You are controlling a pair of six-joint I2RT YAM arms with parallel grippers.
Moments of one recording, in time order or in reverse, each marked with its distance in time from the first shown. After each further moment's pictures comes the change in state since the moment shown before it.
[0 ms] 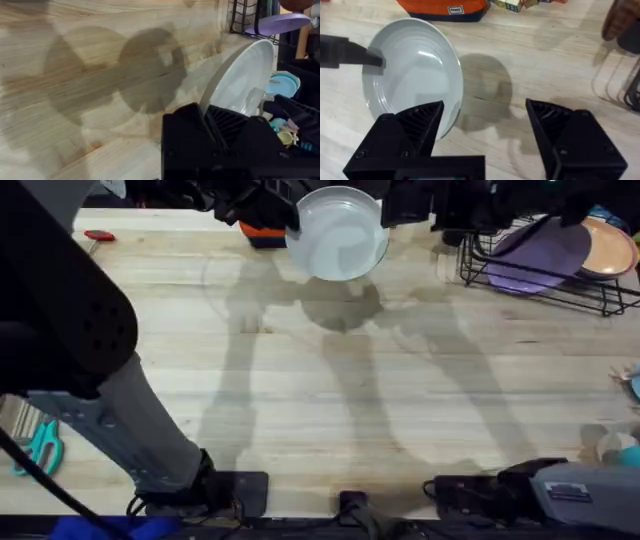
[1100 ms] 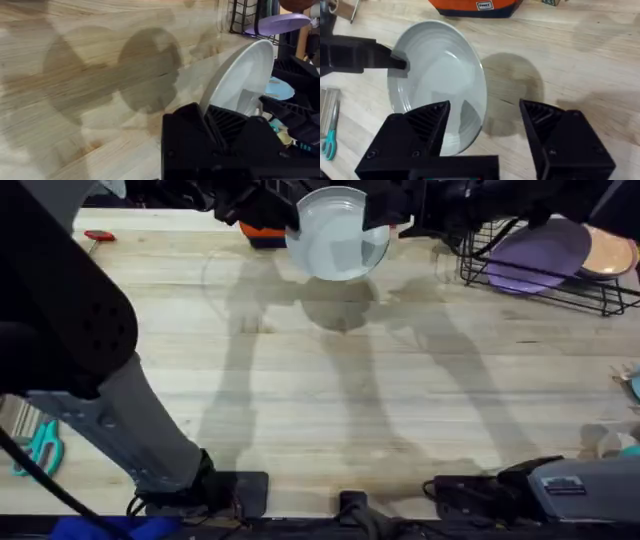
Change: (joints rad) left arm 0.000 0.000 0.000 0.000 0.000 -0.003; right arm 0.011 0.088 0.000 0.086 -0.153 0.060
